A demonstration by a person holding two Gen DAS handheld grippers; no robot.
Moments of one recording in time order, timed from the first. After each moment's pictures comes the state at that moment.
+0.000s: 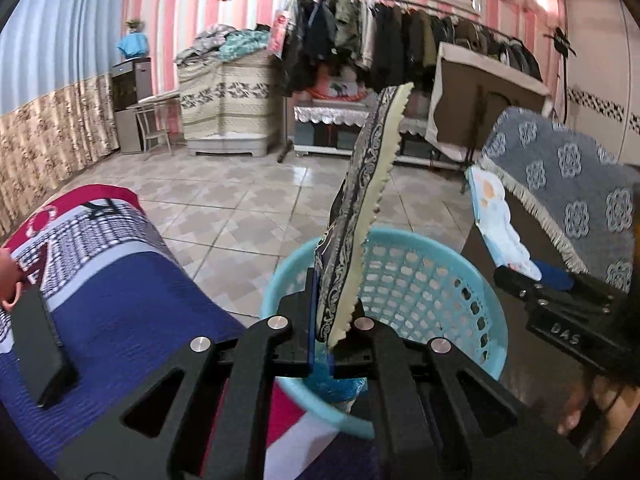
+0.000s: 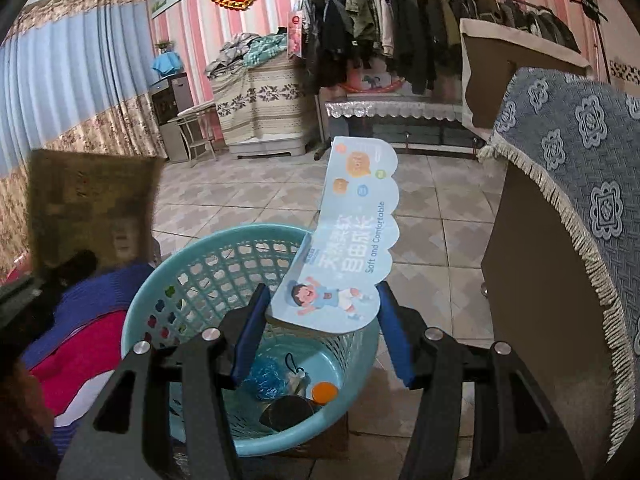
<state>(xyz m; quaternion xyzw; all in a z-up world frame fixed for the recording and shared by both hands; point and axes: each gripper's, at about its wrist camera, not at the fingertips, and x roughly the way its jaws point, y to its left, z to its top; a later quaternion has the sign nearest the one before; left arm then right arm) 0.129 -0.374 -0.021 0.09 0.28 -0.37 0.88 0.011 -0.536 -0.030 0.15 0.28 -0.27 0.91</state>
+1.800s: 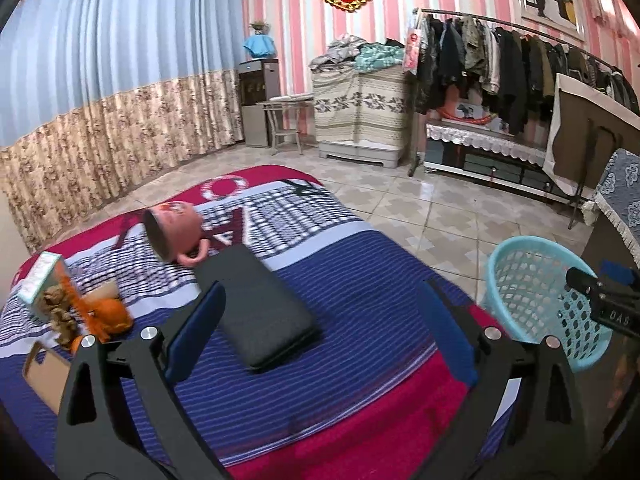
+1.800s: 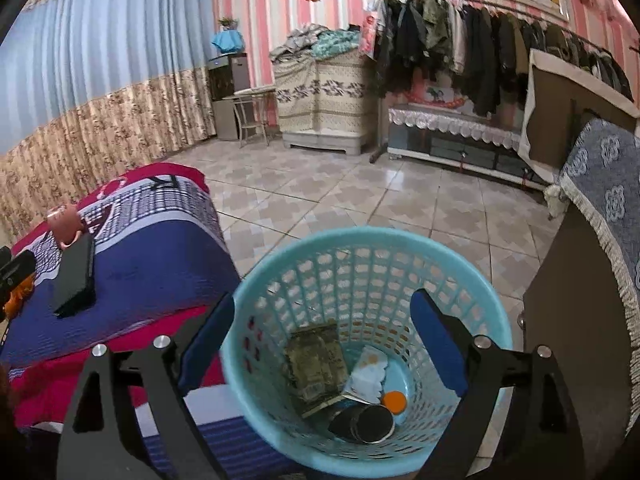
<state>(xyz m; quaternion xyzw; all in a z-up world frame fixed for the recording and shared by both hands) 0.153 -0.179 0.007 0.07 0.26 -0.16 0.95 0.083 -0.437 -0.012 0.08 0.29 -0.18 0.94</state>
